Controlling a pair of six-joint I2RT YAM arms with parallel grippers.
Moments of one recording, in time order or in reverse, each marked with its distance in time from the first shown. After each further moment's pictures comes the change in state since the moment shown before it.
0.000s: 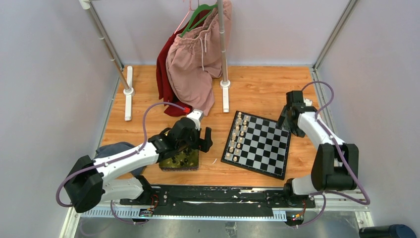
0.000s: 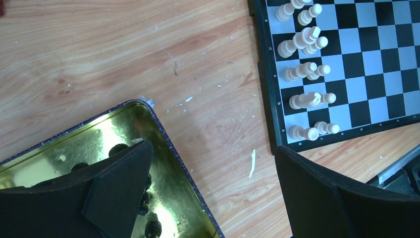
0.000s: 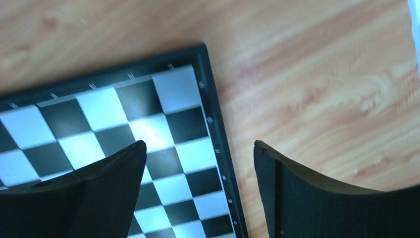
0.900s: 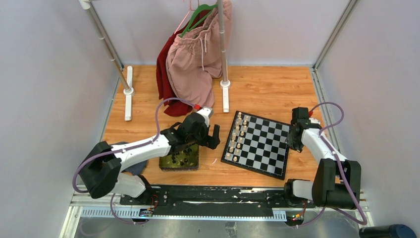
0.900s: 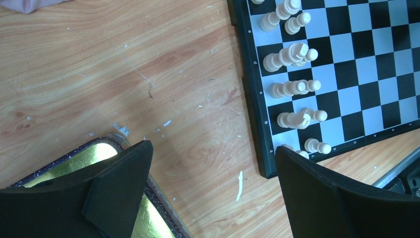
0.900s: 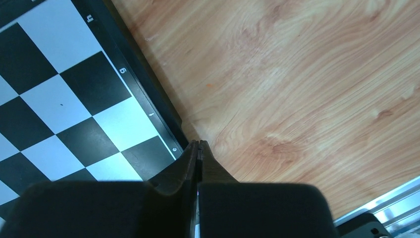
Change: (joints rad) left arm 0.000 0.204 0.101 0.072 0.066 0.008; right arm -0.086 -0.204 -0.284 0.003 -0.014 0.158
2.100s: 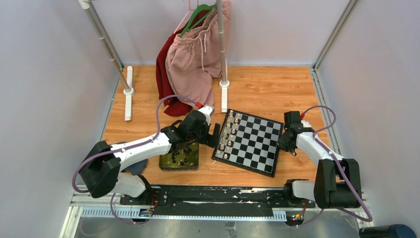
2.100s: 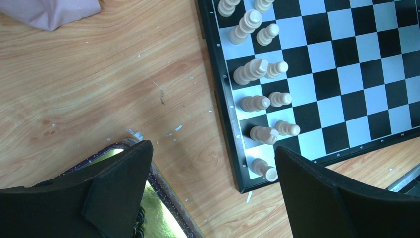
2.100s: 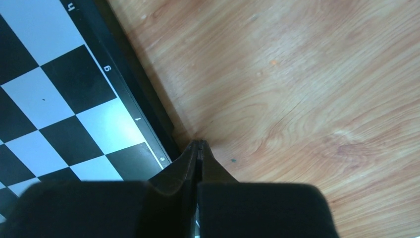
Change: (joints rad) left arm 0.000 0.018 0.050 -0.049 -0.029 0.057; right arm 0.096 0.007 -0.092 0.129 -0.107 0.100
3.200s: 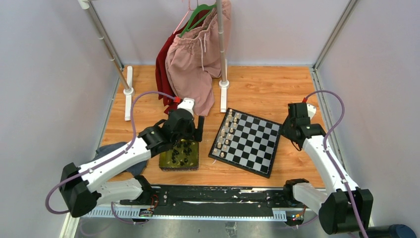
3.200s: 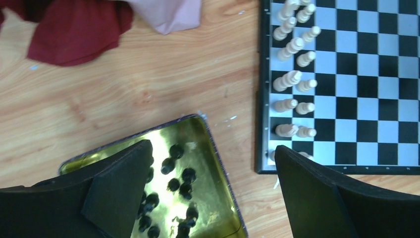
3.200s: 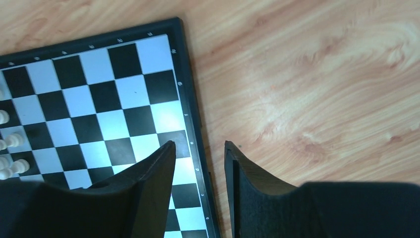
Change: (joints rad) left arm 0.000 -0.234 0.079 -0.297 -0.256 -0.039; right arm 0.086 -0.228 0.163 -0.169 0.095 -0.128
